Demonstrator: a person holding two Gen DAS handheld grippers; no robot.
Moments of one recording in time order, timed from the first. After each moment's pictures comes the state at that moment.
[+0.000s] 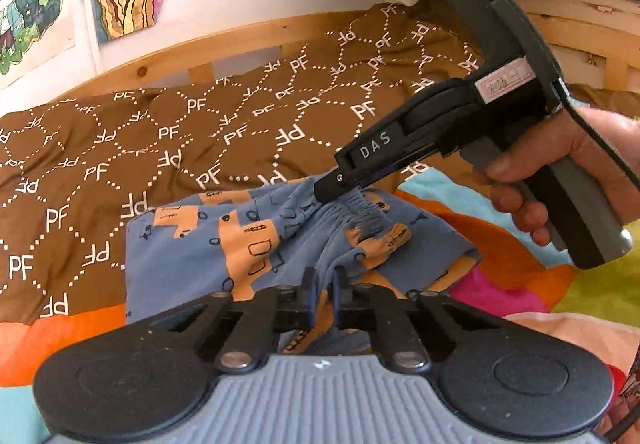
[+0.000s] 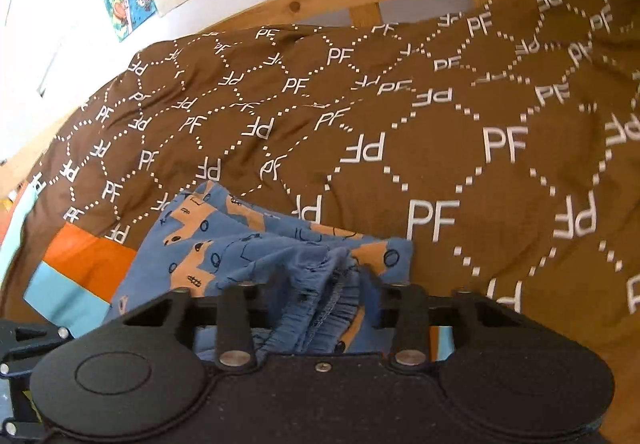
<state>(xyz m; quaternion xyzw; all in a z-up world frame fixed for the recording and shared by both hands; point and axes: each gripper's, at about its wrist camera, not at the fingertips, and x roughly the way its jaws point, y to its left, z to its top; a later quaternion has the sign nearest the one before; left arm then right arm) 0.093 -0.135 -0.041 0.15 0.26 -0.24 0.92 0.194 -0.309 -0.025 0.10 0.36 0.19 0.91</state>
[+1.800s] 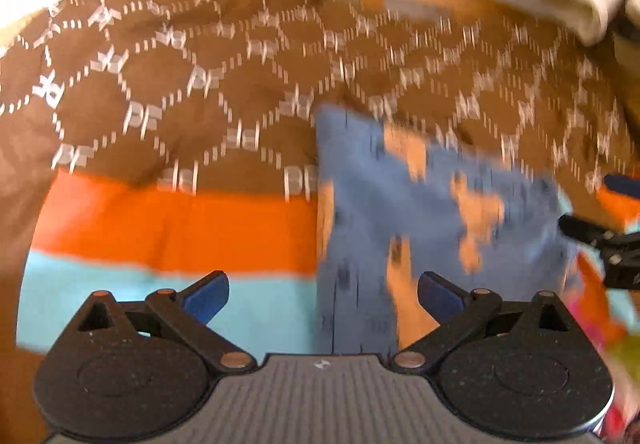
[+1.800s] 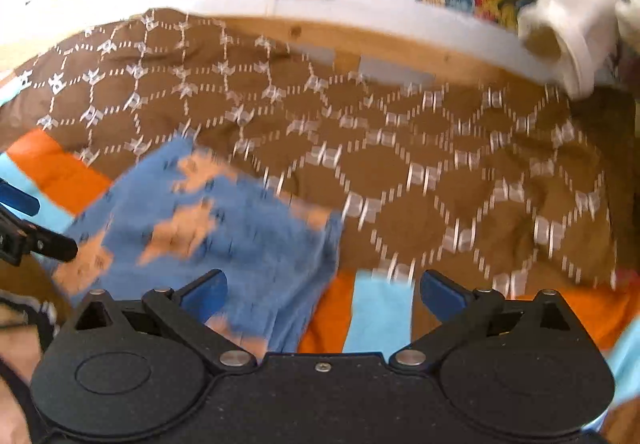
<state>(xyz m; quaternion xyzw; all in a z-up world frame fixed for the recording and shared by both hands) 0.135 -0.018 -0.028 -0.01 0.38 -0.10 0.92 0.102 -0.292 -0.003 -0.10 0.28 0.09 0.95</state>
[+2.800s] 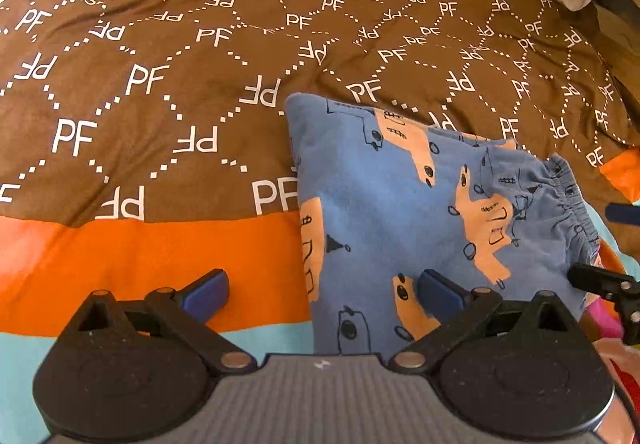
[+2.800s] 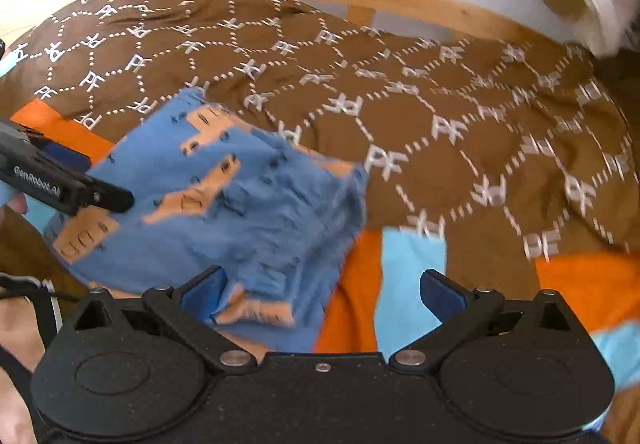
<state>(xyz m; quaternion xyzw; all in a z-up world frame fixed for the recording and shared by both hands) 0.176 -0.023 -0.054 0.03 0.40 -0.15 0.90 0.098 -0.281 -0.031 -0.08 0.34 0.09 0.93</state>
